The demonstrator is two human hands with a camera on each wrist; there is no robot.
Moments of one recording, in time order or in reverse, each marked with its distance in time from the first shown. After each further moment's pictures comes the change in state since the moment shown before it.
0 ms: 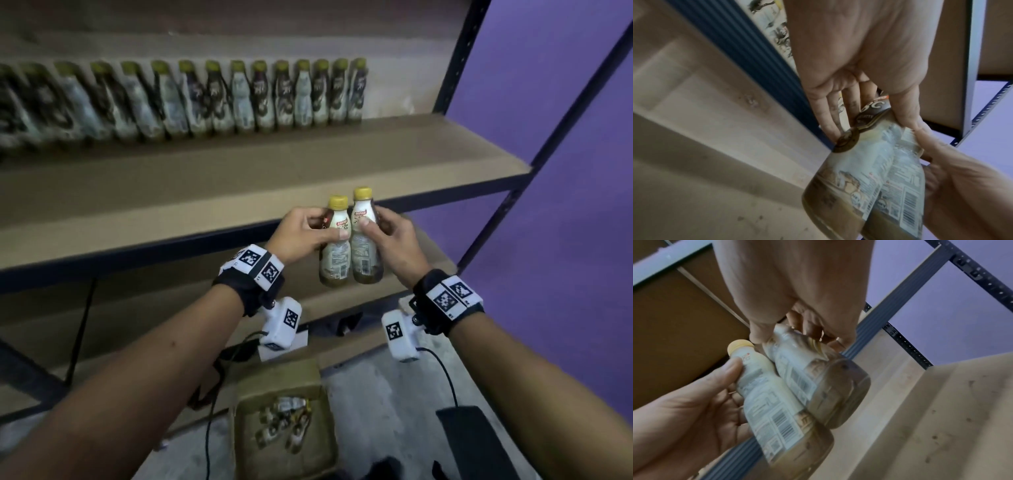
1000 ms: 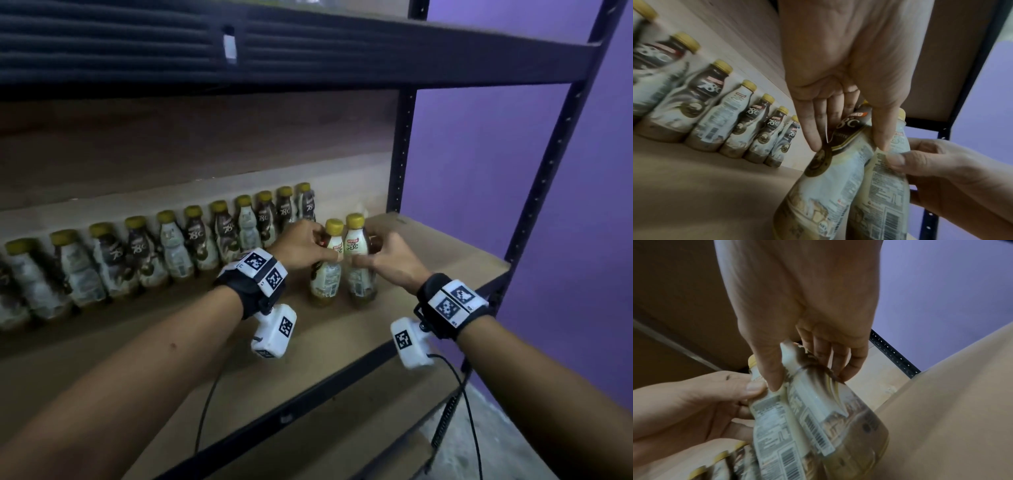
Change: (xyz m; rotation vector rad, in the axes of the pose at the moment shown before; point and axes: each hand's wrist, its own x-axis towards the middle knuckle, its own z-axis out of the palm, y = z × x) left_hand 0.281 0.102 -0.017 0.634 -0.114 0.161; right_hand 0.237 -0.050 -0.097 -0.311 0.070 -0.086
